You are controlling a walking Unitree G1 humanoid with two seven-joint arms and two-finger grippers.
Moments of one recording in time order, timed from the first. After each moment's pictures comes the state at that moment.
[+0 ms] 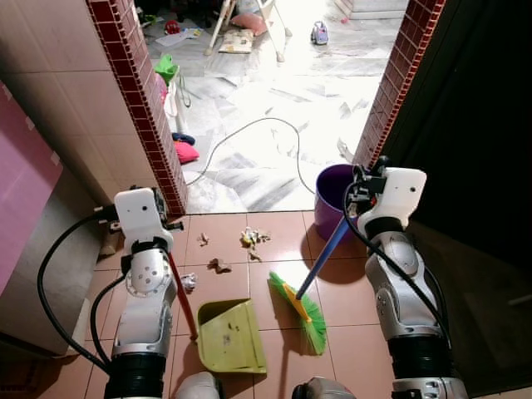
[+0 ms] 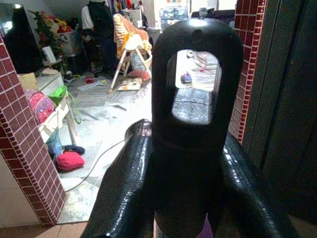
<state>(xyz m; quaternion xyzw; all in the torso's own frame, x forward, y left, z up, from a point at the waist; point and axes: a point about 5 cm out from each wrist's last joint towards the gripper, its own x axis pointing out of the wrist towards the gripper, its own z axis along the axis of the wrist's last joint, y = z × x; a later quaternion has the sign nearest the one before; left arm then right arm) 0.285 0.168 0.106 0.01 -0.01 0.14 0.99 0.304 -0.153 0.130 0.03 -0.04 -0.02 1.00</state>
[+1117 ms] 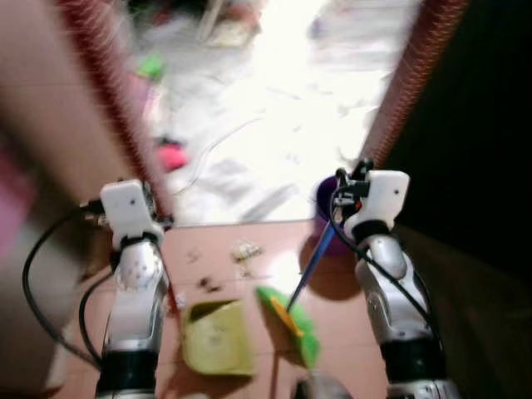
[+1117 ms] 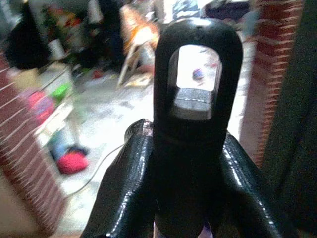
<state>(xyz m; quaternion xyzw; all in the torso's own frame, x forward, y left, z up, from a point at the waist) 0.292 0.163 0.121 0.00 -0.03 0.14 0.99 0.301 -0.147 0.130 0.03 -0.05 0.01 1.00</state>
